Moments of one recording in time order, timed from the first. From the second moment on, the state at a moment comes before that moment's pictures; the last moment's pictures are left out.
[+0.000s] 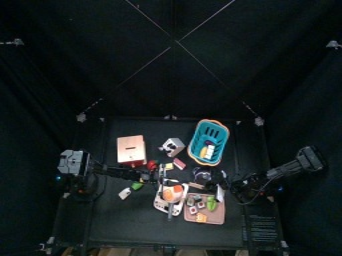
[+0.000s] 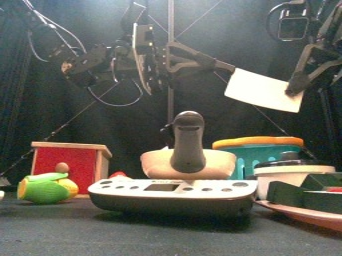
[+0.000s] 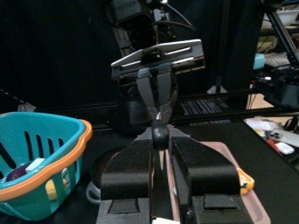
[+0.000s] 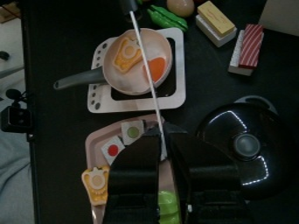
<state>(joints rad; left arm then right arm) -0.02 0.16 0.67 0.10 -0.93 0.00 0.34 -0.70 1.04 -0.86 0.47 1.41</state>
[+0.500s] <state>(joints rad) -0.07 0.25 0.61 0.09 -0.86 0.00 0.47 -0.71 1.03 -0.75 0.60 1.41</state>
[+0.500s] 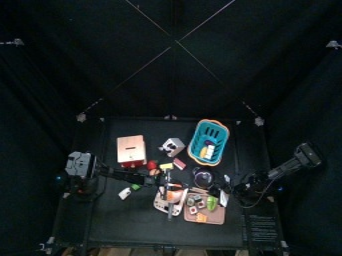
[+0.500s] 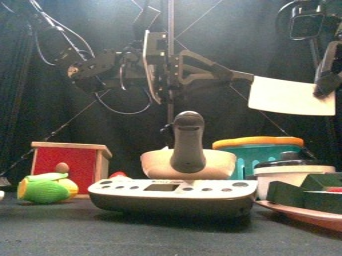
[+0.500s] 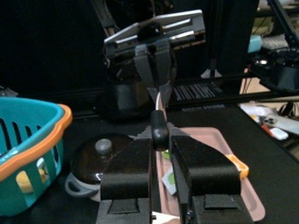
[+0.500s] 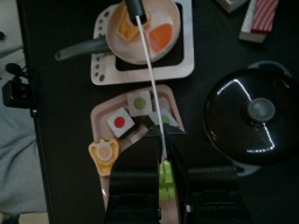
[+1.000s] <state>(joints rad) -0.11 0.33 0.52 0.09 -0.79 0.00 0.57 -0.71 1.02 -0.64 0.72 1.41</state>
